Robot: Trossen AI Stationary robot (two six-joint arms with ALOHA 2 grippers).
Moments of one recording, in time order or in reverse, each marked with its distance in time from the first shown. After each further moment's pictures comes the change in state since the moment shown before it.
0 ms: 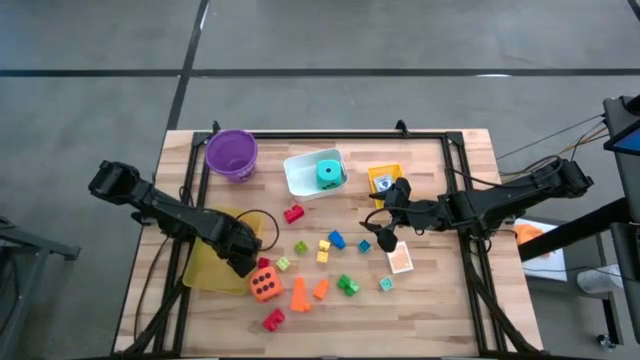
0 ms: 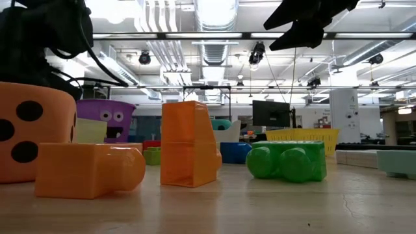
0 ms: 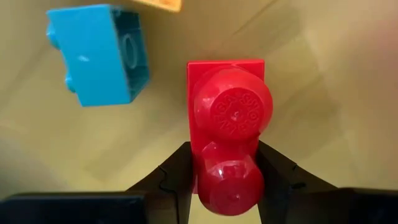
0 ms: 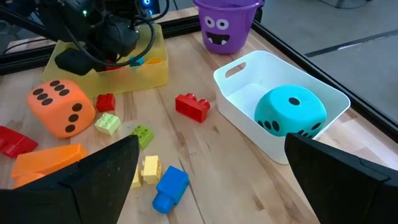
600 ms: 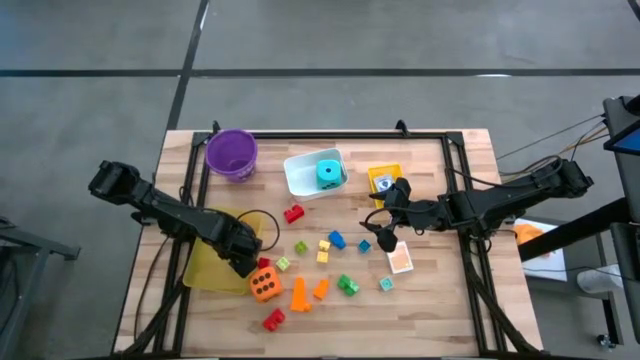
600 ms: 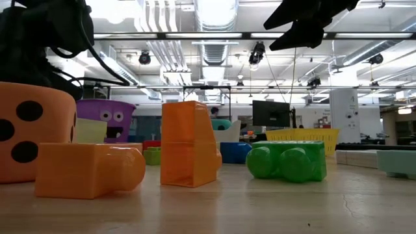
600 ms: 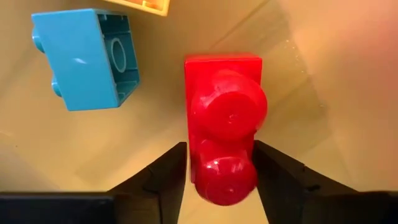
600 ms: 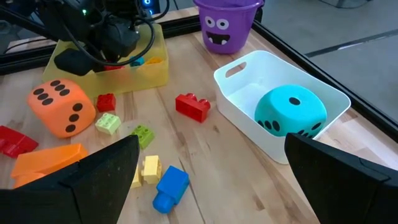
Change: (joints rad) left arm 0.002 0.000 -0.002 0.019 0.004 -0.001; right arm 0.000 0.000 0.000 0.000 -0.002 0.000
